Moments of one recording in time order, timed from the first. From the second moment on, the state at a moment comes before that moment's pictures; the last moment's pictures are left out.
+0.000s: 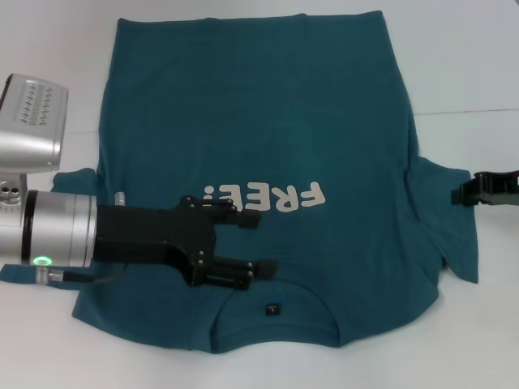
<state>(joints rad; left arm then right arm) -0.70 -2.07 -2.25 -0.69 -1.20 1.62 -1.45 0.70 1.92 -0.64 -0.68 -2.53 -1.17 2.48</state>
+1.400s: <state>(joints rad) -0.70 -2.07 -2.26 -0.69 -1.20 1.62 -1.45 0.73 1.92 -0.66 -0.68 -2.68 -1.23 2.60</state>
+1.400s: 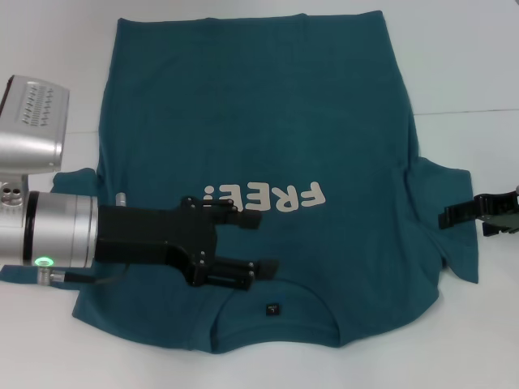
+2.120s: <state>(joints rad) -0.70 -2.07 -2.25 -0.68 -1.20 1.60 -1.44 0.72 1.94 -0.68 -0.67 -2.71 -1.21 2.61</state>
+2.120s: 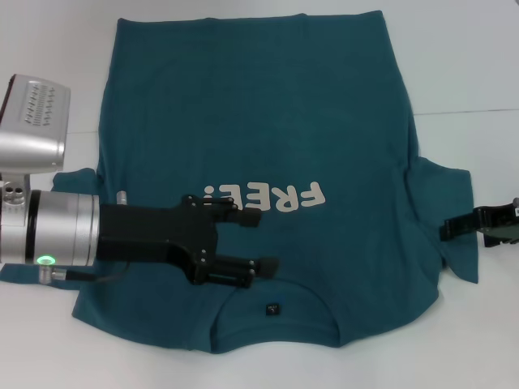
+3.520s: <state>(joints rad) -0.70 -2.07 -2.26 -0.68 -1.20 1.60 -1.44 0.74 1.97 -0.69 -0.65 -2.70 -1.14 2.59</state>
